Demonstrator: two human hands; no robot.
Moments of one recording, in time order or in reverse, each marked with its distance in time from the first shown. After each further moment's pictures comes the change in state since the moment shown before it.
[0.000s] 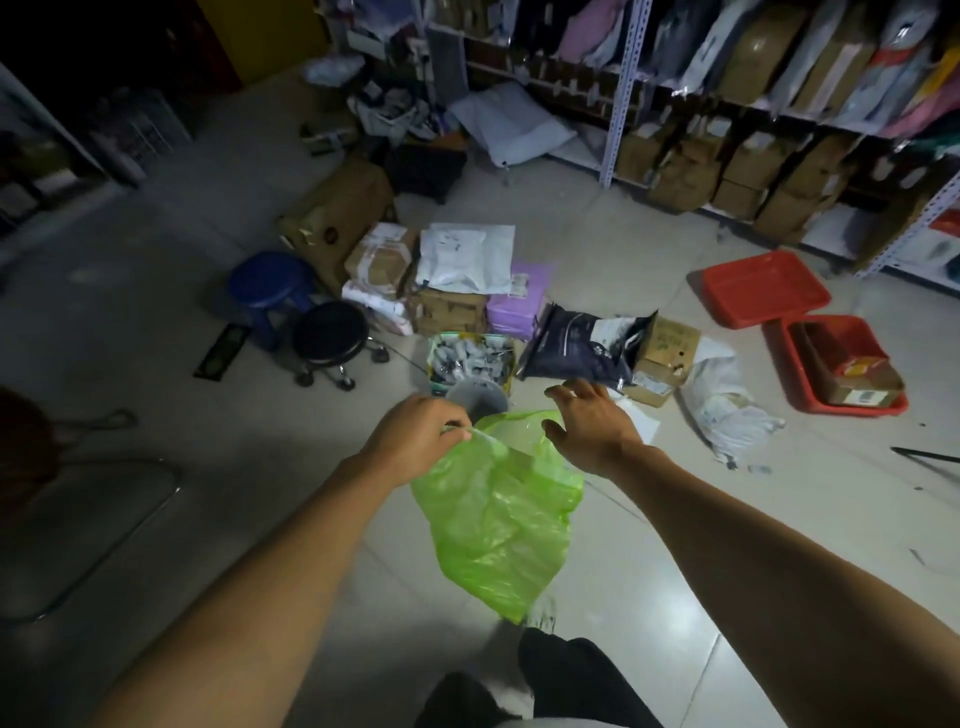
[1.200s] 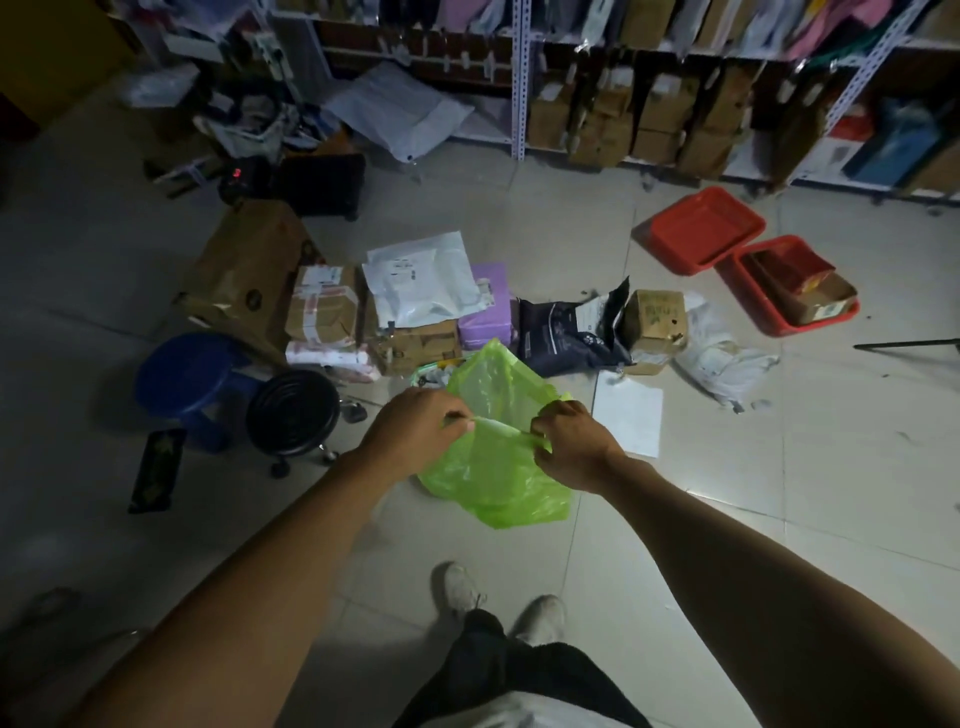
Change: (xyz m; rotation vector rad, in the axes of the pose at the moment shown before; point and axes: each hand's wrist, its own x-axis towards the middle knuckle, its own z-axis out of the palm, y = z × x) left_hand 0.187 -0.200 -0.108 -0.035 -0.148 0.264; right_hand 0.192 -0.134 0.018 0.164 -0.083 0.243
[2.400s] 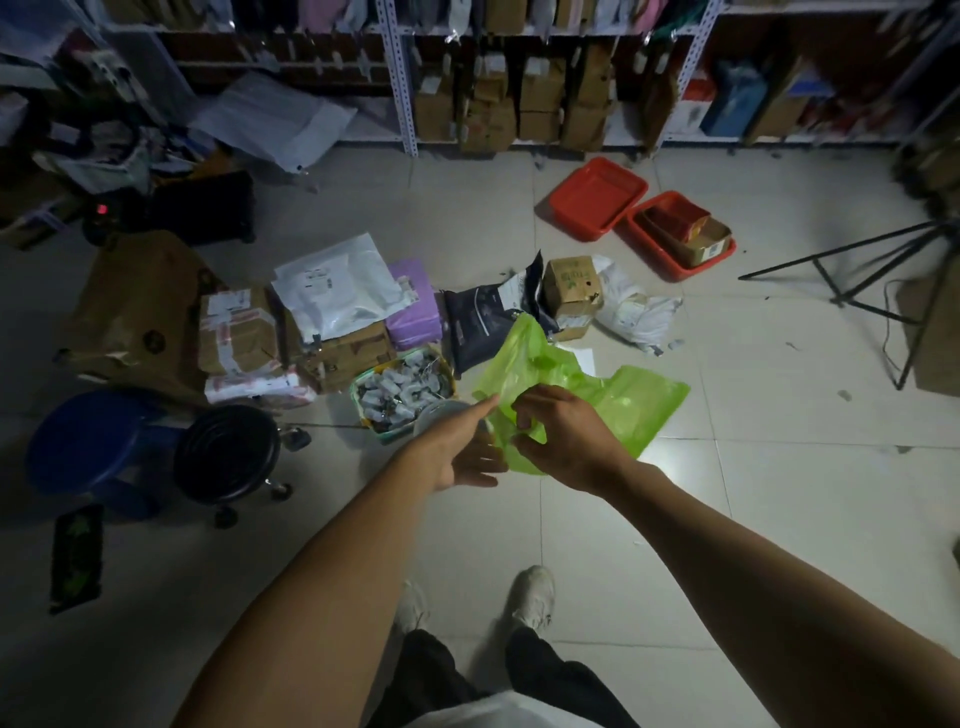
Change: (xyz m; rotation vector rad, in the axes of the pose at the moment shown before) left_hand 0.007 0.058 0.076 -0.995 -0.570 -0.871; right_hand -0.086 -0.009 0.008 0.215 0.477 -0.104
